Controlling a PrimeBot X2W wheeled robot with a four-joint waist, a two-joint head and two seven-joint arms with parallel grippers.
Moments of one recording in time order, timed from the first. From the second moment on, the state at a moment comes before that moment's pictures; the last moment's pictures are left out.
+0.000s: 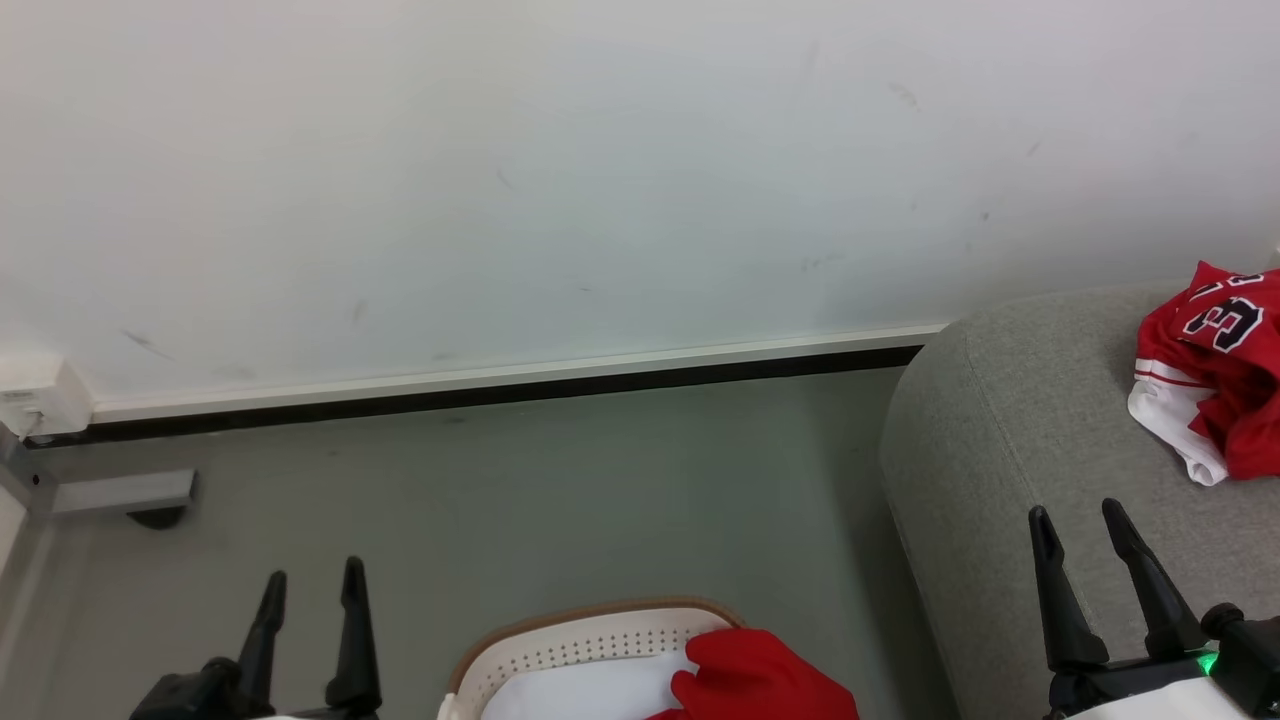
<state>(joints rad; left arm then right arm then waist) 0.01 0.05 0.03 0.16 -0.26 -0.03 -0.26 -0.07 -0.19 0.14 0.16 0.45 0.13 -0.26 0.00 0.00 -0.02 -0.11</state>
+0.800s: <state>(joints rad) -0.02 0.05 -0.01 0.18 -0.26 -0.03 -0.26 -0.10 -0.17 0.17 0.17 0.43 0.13 -0.26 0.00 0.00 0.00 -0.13</state>
